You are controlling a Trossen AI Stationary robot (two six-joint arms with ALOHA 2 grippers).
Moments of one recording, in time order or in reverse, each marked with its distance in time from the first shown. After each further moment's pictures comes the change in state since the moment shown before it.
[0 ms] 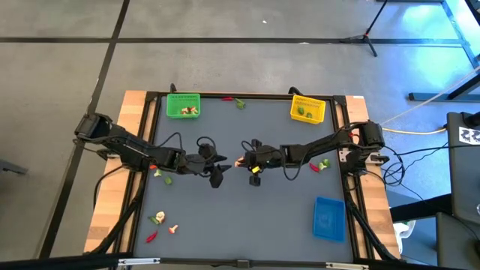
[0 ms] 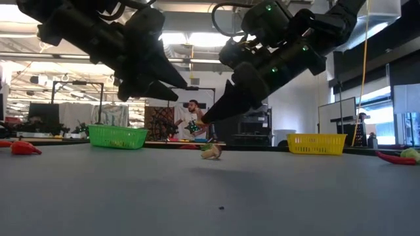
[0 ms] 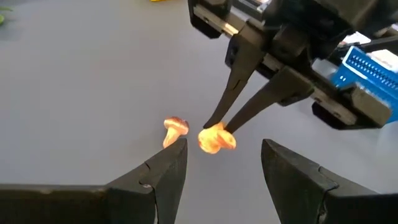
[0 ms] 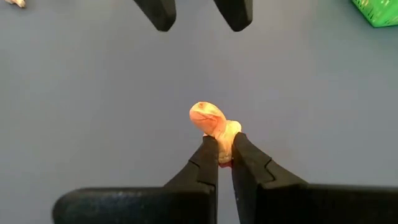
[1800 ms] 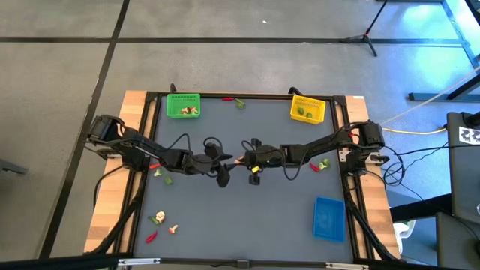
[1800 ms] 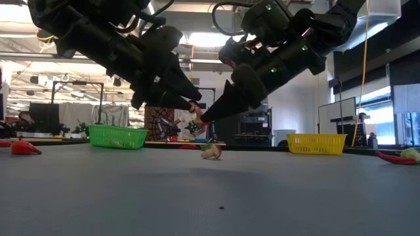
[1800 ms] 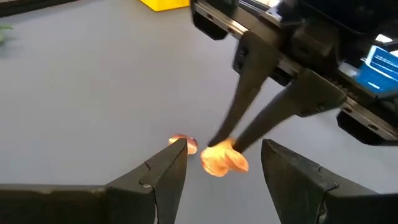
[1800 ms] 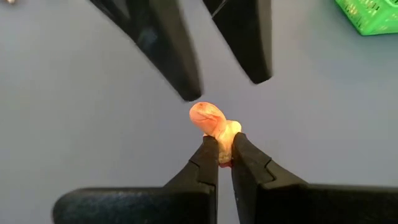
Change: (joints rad) left arm 0.030 0.148 0.034 0.136 -0.019 0.087; right arm 0.000 0.000 0.000 0.013 0.027 -0.019
